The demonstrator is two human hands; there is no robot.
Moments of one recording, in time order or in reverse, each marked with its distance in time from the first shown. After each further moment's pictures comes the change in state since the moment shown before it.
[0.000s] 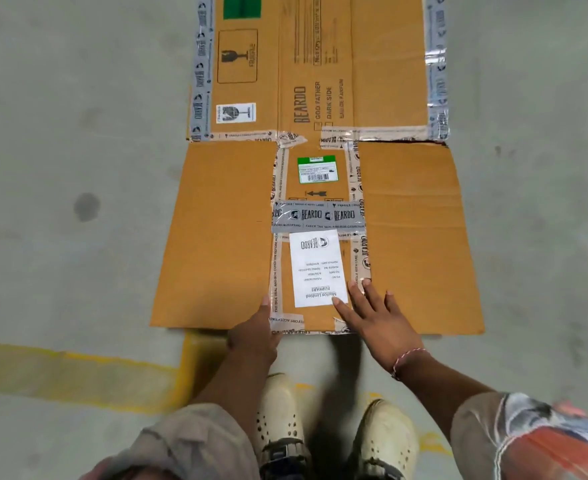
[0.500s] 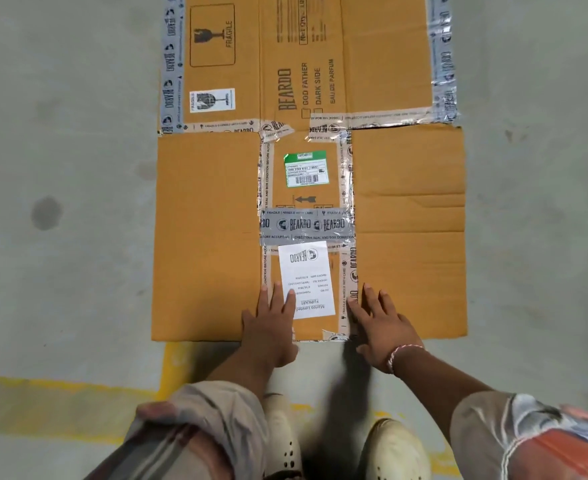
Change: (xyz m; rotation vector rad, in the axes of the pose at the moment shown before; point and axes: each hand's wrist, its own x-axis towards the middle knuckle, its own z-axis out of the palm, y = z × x) left_hand 0.042 -0.005 0.041 1.983 -0.174 0.881; right_hand 0.038 0.023 0.049 0.288 -0.225 0.232
